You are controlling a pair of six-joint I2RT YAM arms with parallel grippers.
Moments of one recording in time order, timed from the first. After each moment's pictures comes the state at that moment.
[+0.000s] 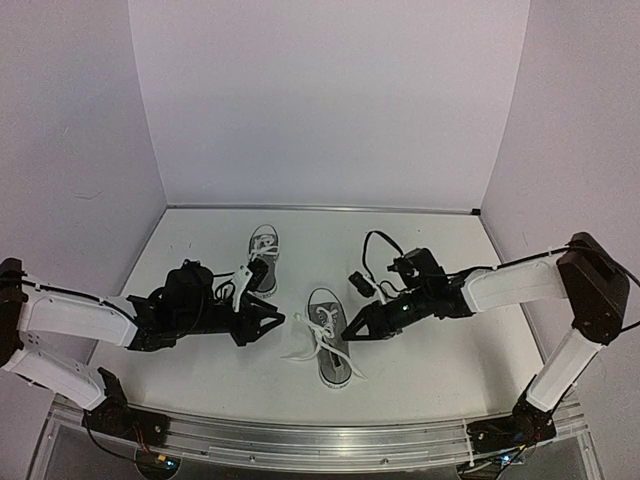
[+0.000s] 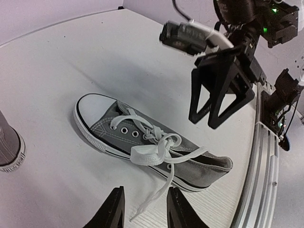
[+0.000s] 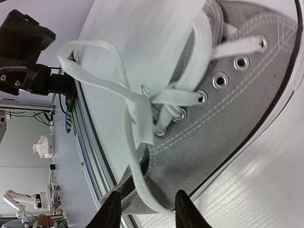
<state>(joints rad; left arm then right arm) -0.91 1.29 0.50 0.39 0.21 -0.19 0.73 1.67 0.82 0.02 -0.74 0.43</state>
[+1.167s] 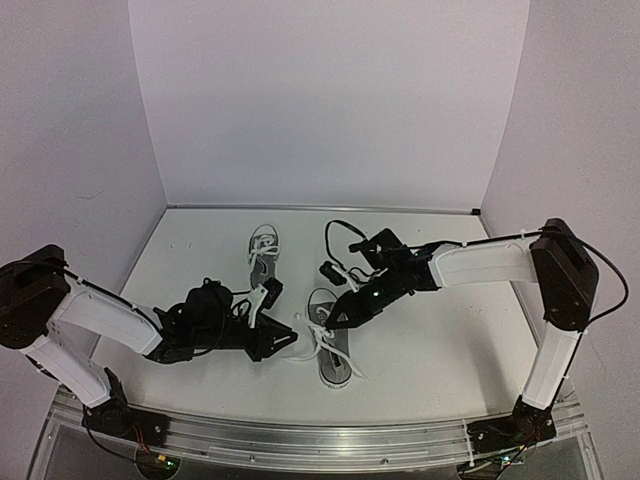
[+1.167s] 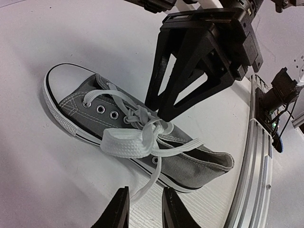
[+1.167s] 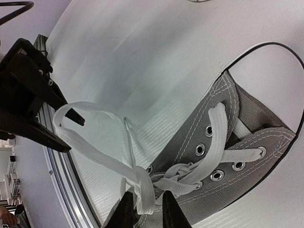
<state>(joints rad) -0.98 1.50 0.47 0.59 0.22 -0.34 0.80 1.85 1.18 -0.30 -0.57 0.18</state>
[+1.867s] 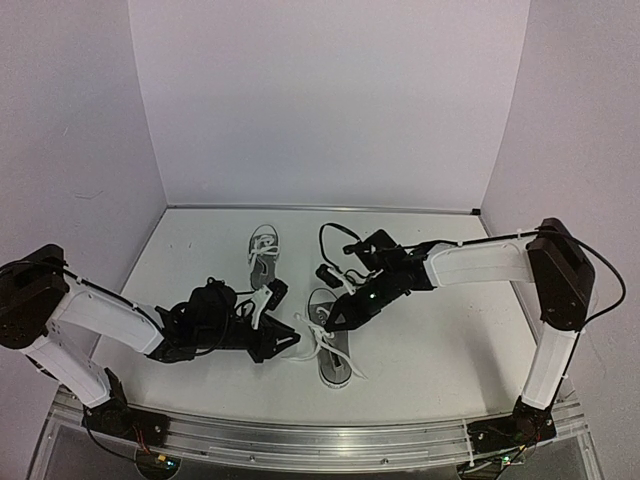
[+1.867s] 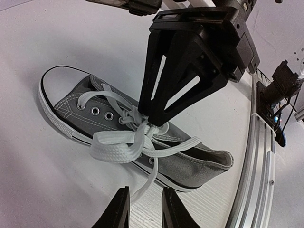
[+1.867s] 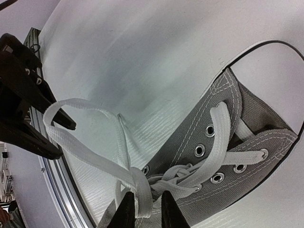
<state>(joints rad) -1.00 1.50 0.50 0.56 0.21 -0.30 0.81 1.87 1.22 -0.35 -0.53 0.15</state>
